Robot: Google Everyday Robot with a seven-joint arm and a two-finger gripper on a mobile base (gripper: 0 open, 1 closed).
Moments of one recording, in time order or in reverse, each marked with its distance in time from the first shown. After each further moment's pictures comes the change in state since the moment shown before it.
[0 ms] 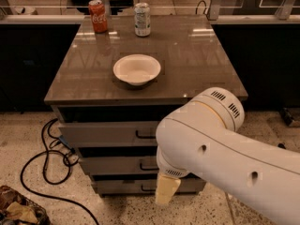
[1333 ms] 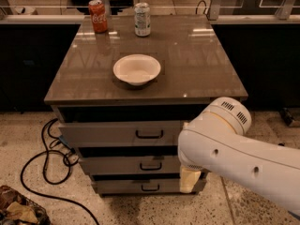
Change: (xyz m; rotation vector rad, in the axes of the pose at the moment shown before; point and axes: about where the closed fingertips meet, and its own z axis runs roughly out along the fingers) arm 0.062 -0.045 0.049 0.091 0.081 -0.071
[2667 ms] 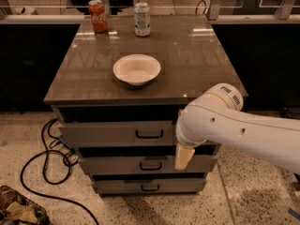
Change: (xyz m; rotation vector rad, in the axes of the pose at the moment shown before) arm -0.012 -0.061 0.049 0.006 -0.100 -0.004
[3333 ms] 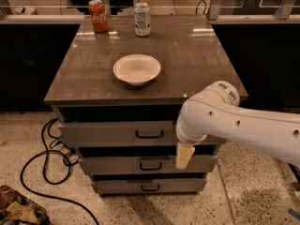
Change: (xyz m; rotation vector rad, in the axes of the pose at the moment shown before) arm 0.006 -0.004 0.016 -0.049 0.014 0.001
